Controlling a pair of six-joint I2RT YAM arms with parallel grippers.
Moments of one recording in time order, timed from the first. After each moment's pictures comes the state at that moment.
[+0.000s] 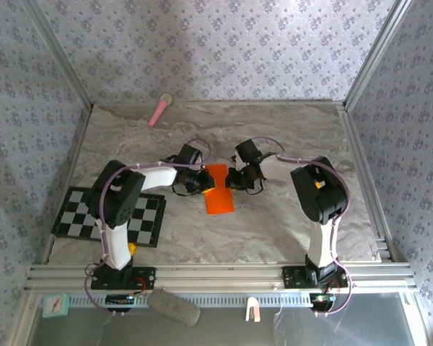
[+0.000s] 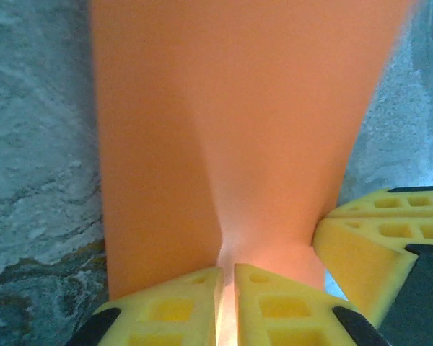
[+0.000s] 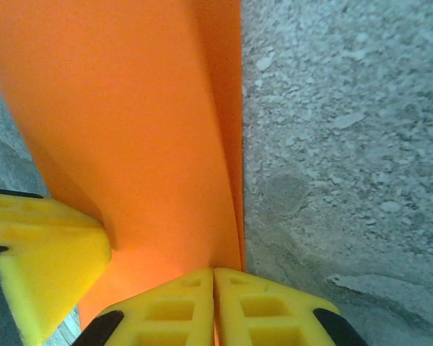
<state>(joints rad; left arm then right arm) -0.56 1.91 1.06 -0.19 0.45 -0.83 0.52 1.96 1.14 -0.37 -0.40 0.54</state>
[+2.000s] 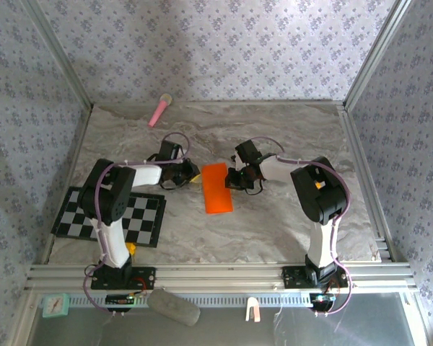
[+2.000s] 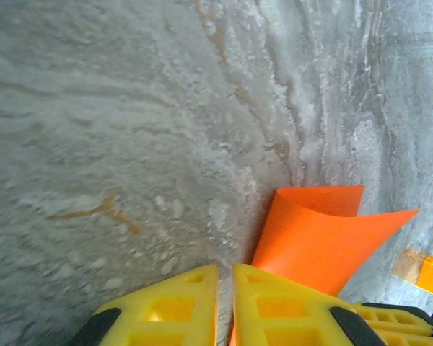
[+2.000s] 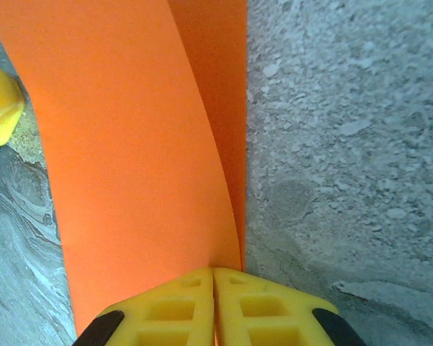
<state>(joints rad) -0.41 1.89 0.98 0.01 0.42 -0.94 0.52 1.96 1.13 -0.35 -0.39 0.54</state>
